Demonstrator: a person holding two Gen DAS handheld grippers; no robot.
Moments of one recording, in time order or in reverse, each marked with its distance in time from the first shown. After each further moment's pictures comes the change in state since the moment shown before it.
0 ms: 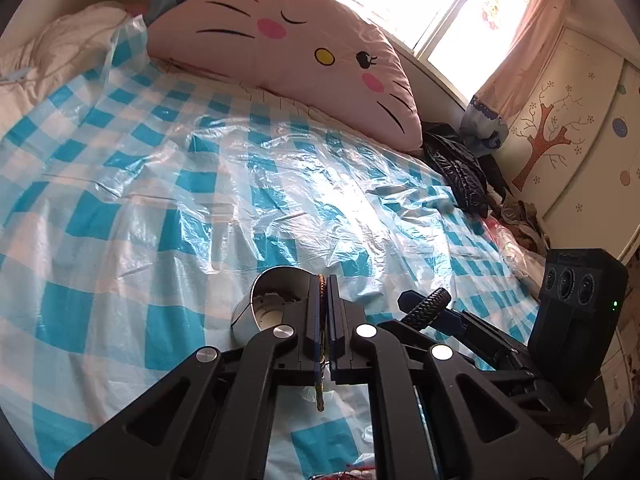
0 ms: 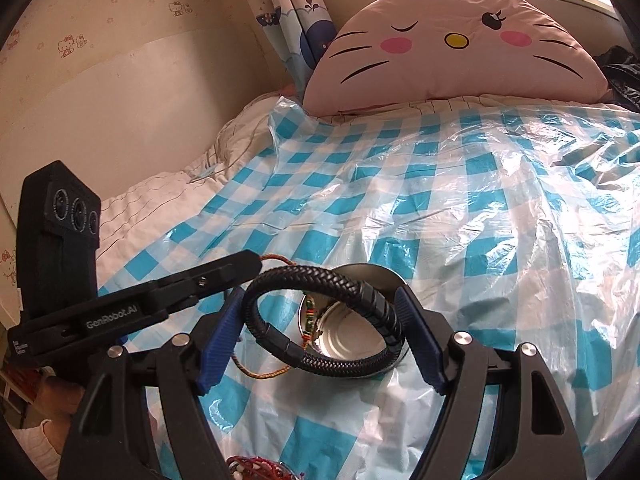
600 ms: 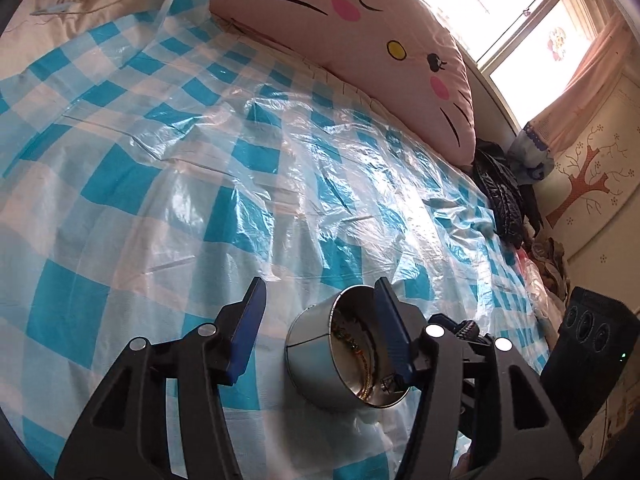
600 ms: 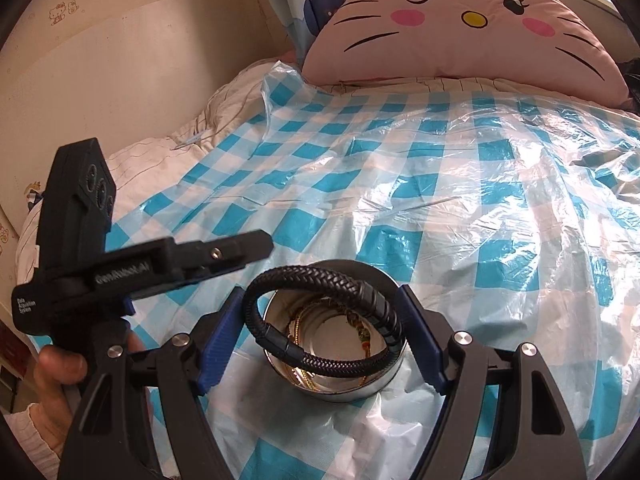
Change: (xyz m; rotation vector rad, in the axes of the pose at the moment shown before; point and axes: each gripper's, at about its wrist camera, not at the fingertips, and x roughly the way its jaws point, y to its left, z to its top) left arm 0.033 0.062 0.011 -0.184 0.023 0.105; right arm 0.053 -0.009 0.006 -0.053 0.133 -0.021
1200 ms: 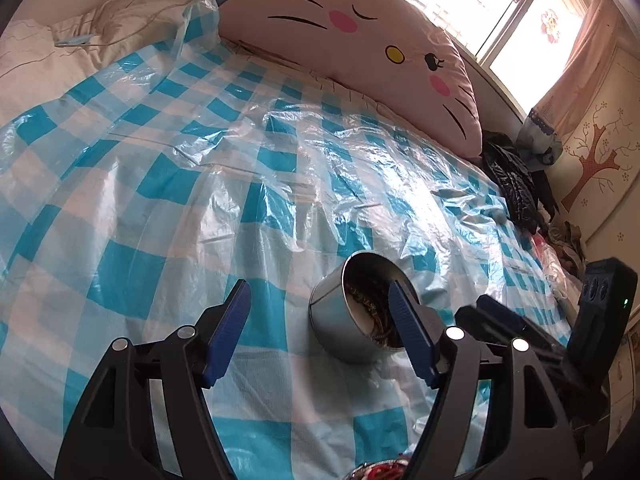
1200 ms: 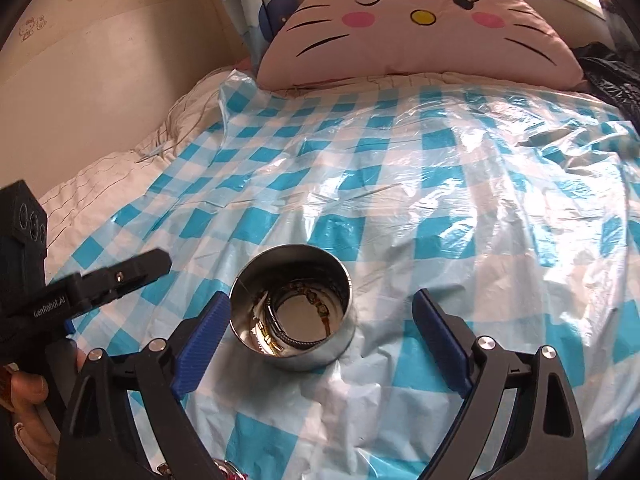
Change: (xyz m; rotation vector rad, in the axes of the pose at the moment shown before) left arm -0.054 -0.008 -0.033 0.090 -0.014 0.083; right arm -0.058 -0.015 -0.021 0.112 -0.068 -0.153
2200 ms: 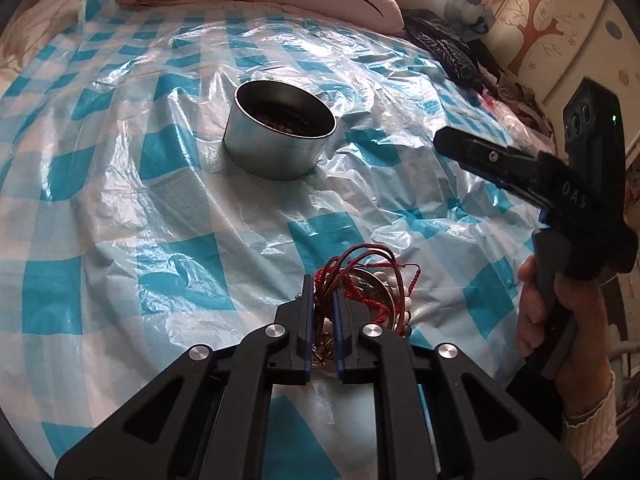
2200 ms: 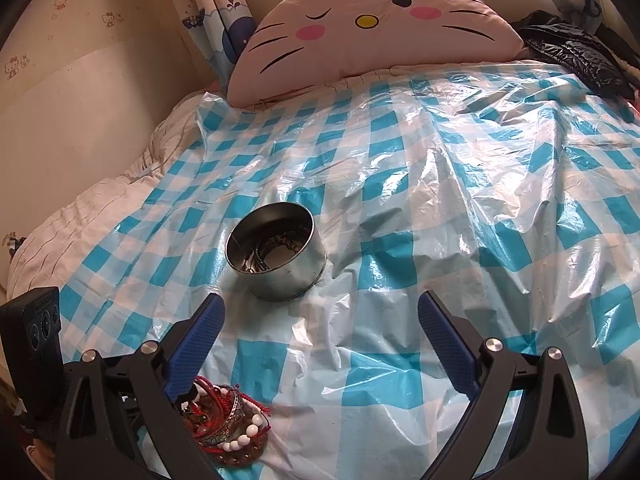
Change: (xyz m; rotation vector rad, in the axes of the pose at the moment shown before) left arm -0.025 -0.032 -0.098 0.281 0.290 -0.136; right arm -0.051 -0.015 -0.053 0.113 -0.014 -0.039
